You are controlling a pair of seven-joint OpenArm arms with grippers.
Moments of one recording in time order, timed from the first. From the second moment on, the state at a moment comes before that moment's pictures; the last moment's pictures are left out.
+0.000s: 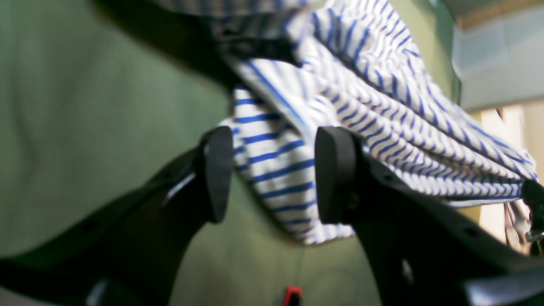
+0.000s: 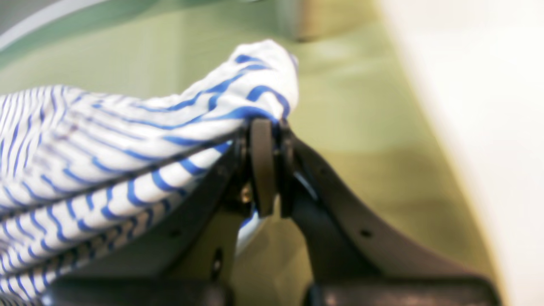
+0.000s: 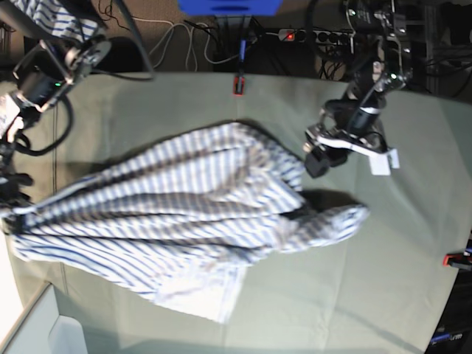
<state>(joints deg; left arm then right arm) 21.0 -2.7 -6.0 102.6 -41.3 0.7 29.9 14.5 9.1 52.8 68.9 -1.5 33.1 -20.7</state>
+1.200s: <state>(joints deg) 15.6 -3.8 -16.0 91.3 -47.7 0.3 31.2 4.4 9.0 53.3 69.3 -1.3 30.0 -20.2</state>
